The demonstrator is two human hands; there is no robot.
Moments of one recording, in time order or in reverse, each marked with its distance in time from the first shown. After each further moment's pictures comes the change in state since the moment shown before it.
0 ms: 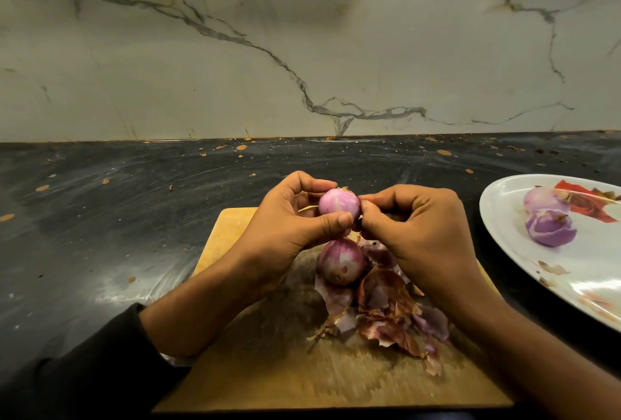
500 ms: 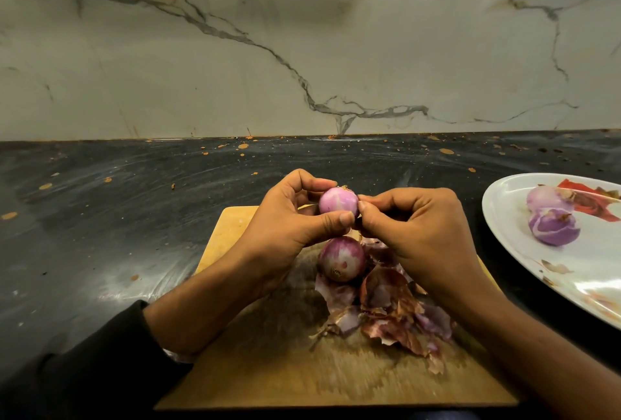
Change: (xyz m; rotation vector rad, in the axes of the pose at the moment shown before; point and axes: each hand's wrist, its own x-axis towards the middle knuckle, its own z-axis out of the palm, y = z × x) left_hand 0.002 -0.003 -0.002 0.045 0.018 0.023; right_hand 0.000 -0.001 -0.001 -0.005 -0.022 -0.002
